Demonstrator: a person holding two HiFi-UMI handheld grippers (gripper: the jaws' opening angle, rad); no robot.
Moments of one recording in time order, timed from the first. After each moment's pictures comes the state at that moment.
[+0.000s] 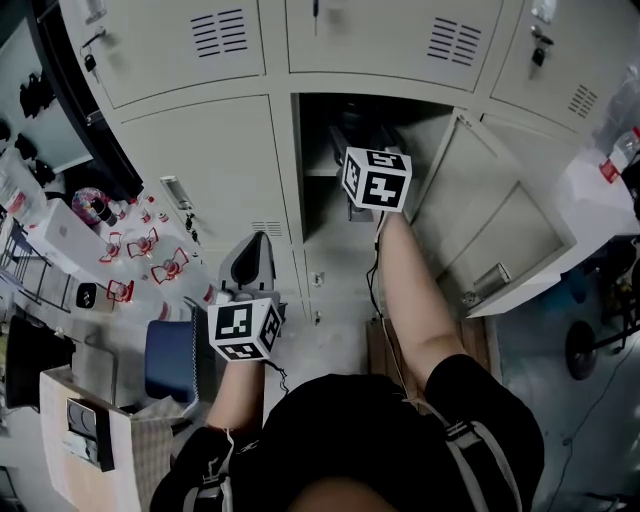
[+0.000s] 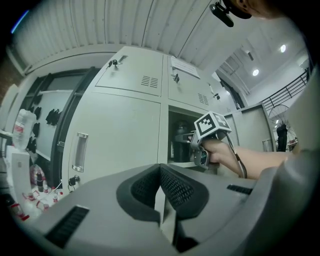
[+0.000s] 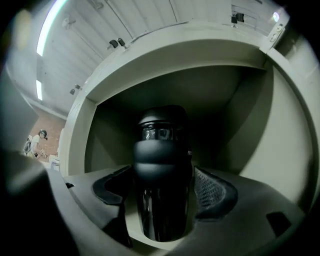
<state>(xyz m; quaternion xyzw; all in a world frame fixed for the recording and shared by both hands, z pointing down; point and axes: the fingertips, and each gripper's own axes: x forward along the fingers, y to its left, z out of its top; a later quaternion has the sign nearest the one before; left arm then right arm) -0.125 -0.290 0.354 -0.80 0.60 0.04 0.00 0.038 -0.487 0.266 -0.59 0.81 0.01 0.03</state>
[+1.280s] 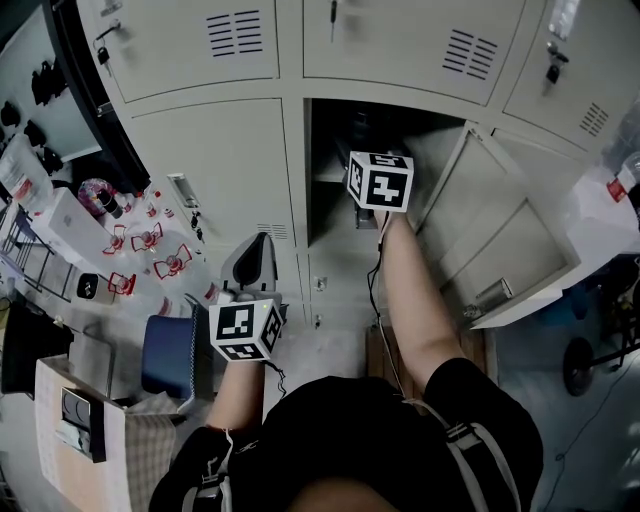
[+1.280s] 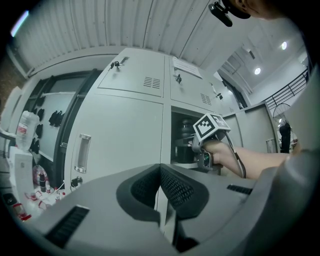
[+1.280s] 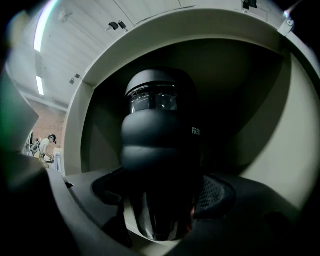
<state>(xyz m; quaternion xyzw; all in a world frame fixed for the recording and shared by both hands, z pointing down) -0.130 -0.294 0.352 -0.79 0.62 0.05 0.01 0.027 -0.500 0.282 -0.58 0.82 -0.01 -0.02</state>
